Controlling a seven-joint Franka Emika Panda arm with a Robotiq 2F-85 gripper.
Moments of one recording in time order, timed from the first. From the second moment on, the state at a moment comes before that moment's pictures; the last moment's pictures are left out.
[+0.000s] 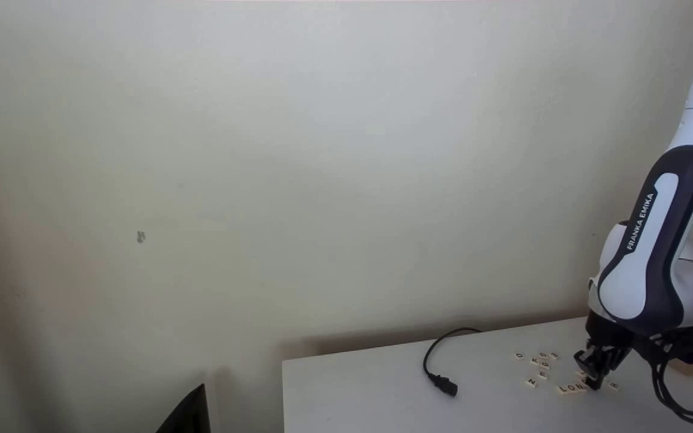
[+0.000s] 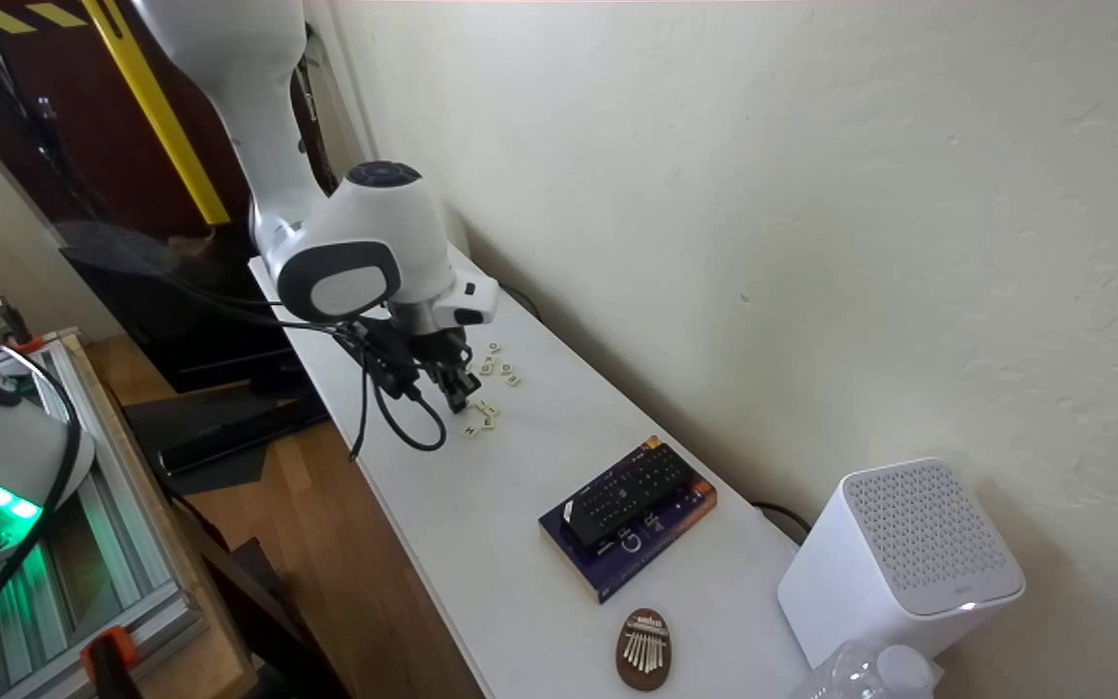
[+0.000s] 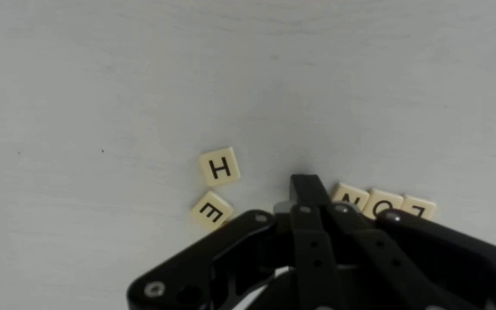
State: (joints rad) arm -0.27 0.70 -0.04 -2.45 -0.09 3.21 -0.18
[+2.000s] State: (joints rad) arm -0.24 0.69 -0.05 -2.44 -0.11 3.14 -0.22
